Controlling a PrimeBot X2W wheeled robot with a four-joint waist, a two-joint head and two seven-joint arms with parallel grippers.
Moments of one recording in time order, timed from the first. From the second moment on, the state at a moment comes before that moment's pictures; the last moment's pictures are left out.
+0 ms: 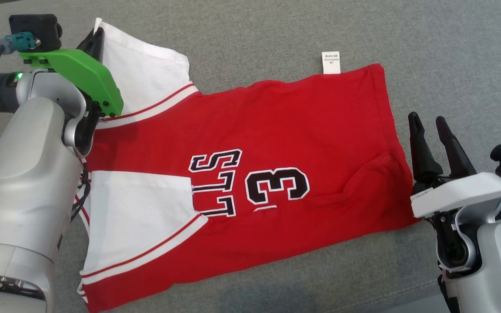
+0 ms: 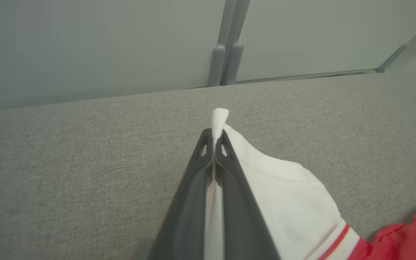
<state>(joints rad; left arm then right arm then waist) -1.03 0.25 -0.50 0.93 -0.66 -0.08 0.01 -0.22 -0.05 -0.05 0.00 0.51 0.13 0.00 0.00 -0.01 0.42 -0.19</state>
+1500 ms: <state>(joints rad) -0.68 0.31 -0.51 0.31 -0.73 0.05 0.02 -0.73 -0.33 0.12 0.59 0.47 0.13 0.34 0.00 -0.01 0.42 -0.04</state>
